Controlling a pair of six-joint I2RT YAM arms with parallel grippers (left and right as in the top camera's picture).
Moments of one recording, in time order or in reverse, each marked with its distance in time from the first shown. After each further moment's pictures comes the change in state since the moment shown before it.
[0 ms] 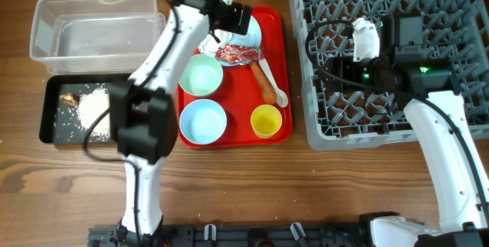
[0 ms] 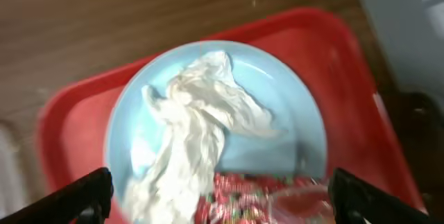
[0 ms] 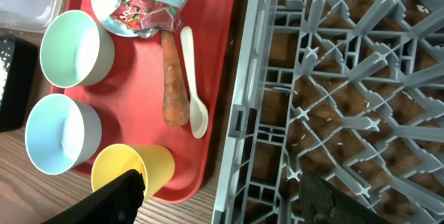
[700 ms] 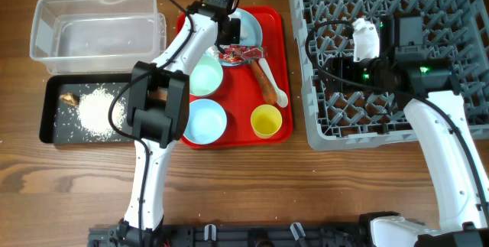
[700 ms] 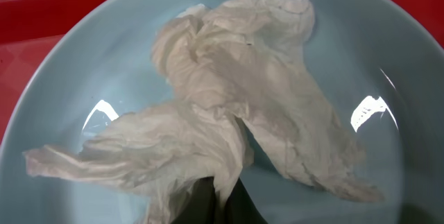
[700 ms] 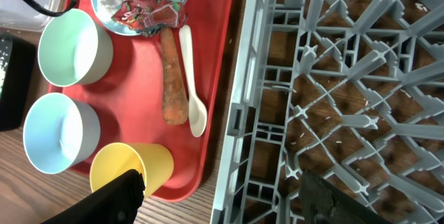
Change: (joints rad) left arm 0.009 0.204 0.003 0.079 -0.026 -0.166; right arm 0.000 0.000 0.000 -0.004 0.004 0.000
